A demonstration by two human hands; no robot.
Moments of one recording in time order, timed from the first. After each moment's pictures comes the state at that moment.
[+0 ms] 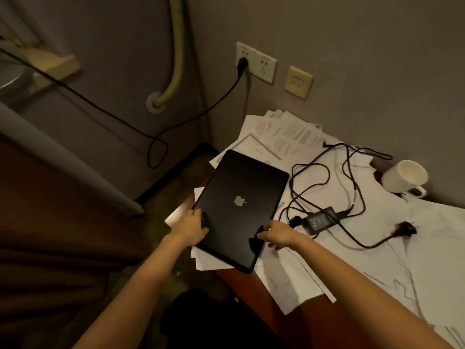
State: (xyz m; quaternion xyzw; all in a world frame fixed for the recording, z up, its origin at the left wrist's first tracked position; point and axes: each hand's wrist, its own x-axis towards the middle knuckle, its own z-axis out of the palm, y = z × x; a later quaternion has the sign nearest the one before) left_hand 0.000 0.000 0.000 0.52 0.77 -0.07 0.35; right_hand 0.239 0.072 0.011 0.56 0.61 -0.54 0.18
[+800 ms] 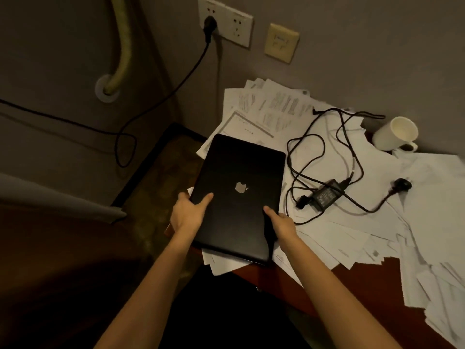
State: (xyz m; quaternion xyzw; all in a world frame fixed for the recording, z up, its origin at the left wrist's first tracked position) left_hand -0.022 0.055 -0.020 0.33 0.86 0.11 0.36; right_hand 0.191 0.049 -0.035 0.79 0.21 -0.55 -0.16
